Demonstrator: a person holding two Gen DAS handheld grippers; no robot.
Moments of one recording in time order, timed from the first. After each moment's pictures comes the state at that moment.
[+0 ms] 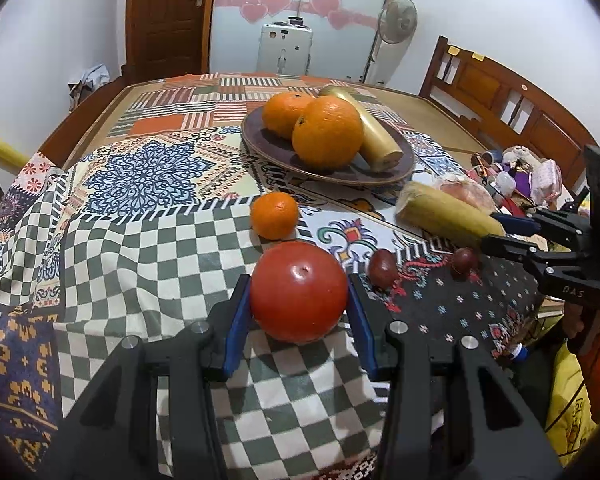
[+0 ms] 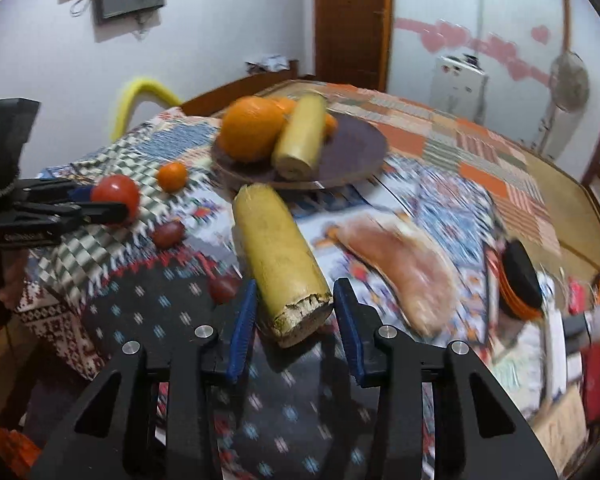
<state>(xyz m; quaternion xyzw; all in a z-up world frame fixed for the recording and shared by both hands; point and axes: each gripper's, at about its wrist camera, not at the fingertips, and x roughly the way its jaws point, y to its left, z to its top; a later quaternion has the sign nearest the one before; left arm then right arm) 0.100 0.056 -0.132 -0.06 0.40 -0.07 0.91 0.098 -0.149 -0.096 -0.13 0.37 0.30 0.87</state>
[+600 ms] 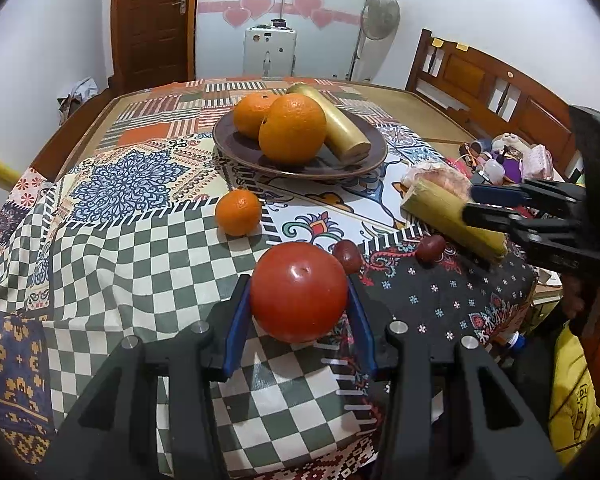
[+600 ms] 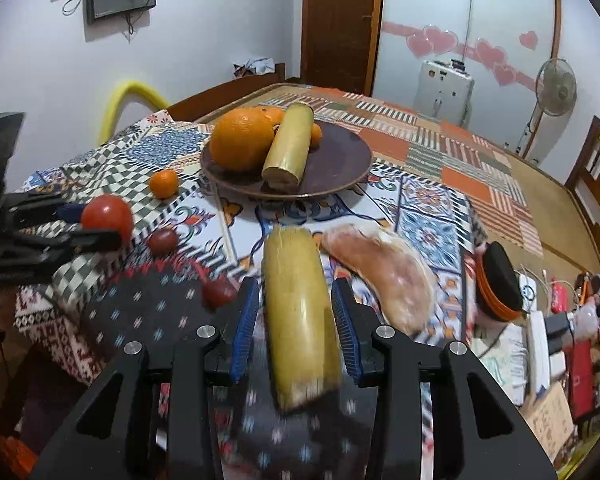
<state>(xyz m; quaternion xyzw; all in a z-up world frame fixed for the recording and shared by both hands) 0.096 0.035 -0.127 -0.04 0.39 -0.09 0.91 0.122 -0.129 -0.087 -0.14 0.37 0.30 0.87</state>
